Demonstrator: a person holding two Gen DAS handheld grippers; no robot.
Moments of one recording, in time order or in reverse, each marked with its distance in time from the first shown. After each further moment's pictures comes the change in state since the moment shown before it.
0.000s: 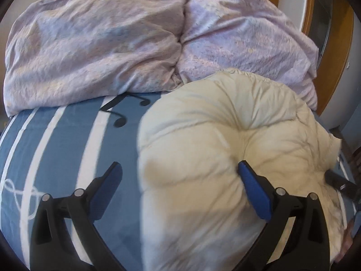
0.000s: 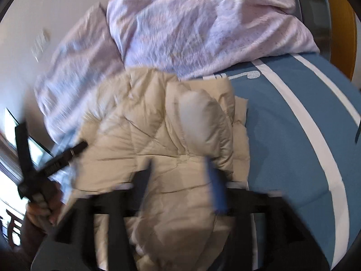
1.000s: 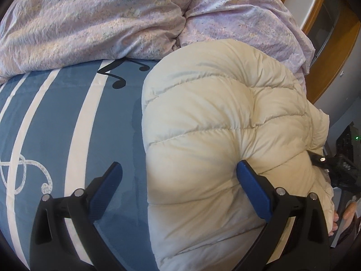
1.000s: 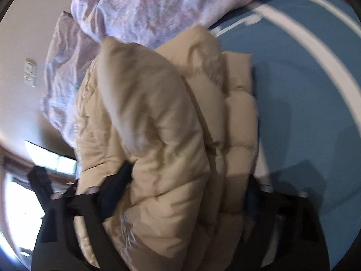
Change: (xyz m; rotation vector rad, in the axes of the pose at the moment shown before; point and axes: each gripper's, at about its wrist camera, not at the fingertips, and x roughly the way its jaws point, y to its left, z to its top) left arm 0.003 0.024 -0.021 -0.092 0.142 -0.131; right arm 0.076 -0.035 0.003 0.261 0.271 0.261
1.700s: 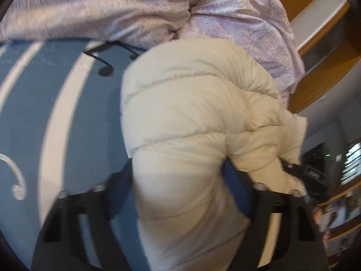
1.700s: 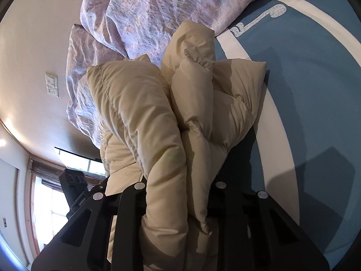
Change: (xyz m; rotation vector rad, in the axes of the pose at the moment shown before) left arm 0.021 0.029 0.018 -0.158 0.056 -0.253; right arm -0.002 -0.017 0.013 0.027 0.004 0.159
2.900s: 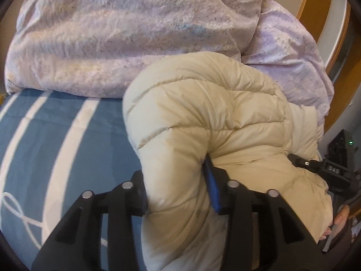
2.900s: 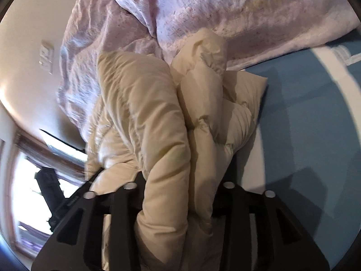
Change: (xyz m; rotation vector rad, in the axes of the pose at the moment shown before) left arm -0.040 0.057 0.047 0.110 -0.233 0.307; right arm 0.099 0.088 0.010 -0.209 -0.022 -0.152
